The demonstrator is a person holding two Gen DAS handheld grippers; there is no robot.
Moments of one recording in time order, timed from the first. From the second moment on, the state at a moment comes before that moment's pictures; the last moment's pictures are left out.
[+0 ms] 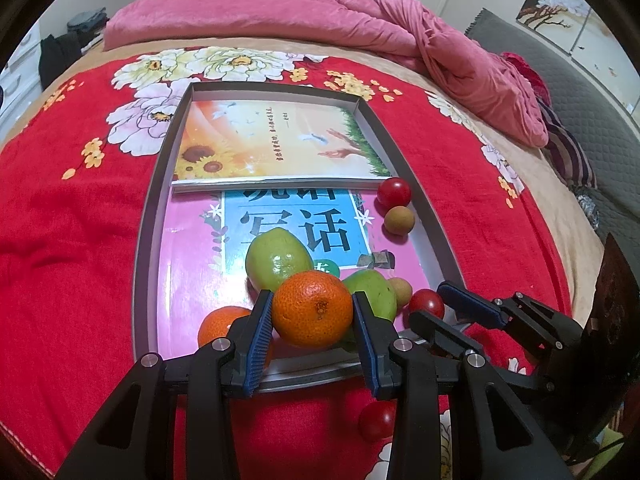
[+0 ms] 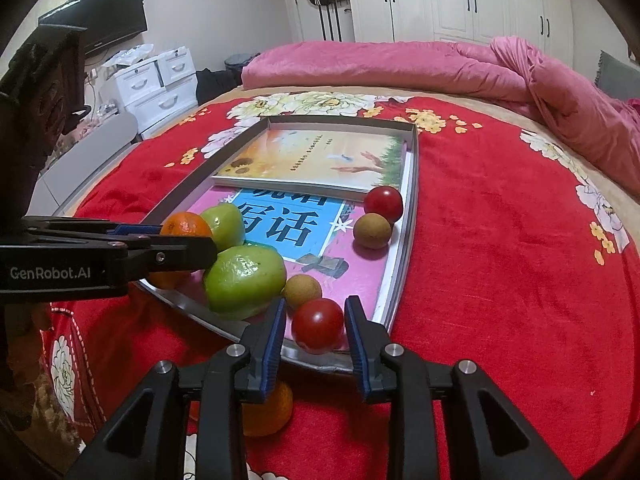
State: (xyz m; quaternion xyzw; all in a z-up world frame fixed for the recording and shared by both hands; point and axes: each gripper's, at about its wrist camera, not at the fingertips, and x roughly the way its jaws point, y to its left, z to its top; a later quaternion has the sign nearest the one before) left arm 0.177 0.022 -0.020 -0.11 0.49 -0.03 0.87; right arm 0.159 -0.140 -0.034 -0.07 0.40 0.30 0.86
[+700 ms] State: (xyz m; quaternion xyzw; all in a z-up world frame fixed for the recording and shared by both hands) left arm 0.176 0.024 -0.018 -0.12 0.48 -0.03 0.87; right arm 0.149 -0.142 -0.024 -0.08 0.38 0.29 0.88
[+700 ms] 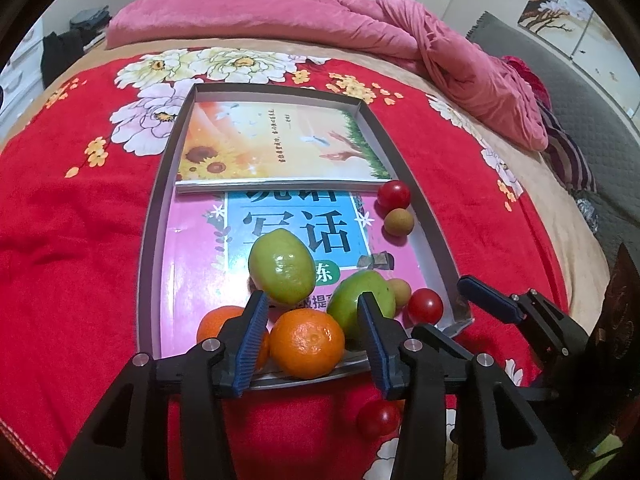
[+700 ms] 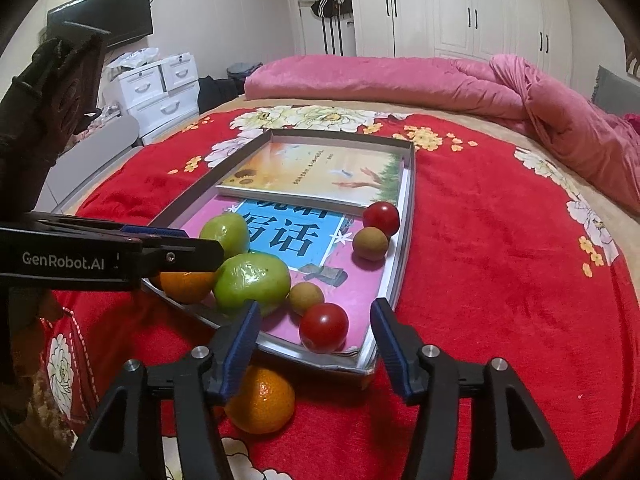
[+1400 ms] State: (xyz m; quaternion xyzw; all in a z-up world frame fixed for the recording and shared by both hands) left arm 0.160 0.029 0.002 -0.13 0.47 -0.02 0.88; right arm 0.136 -0.152 -0.008 -0.08 0.33 0.27 0.90
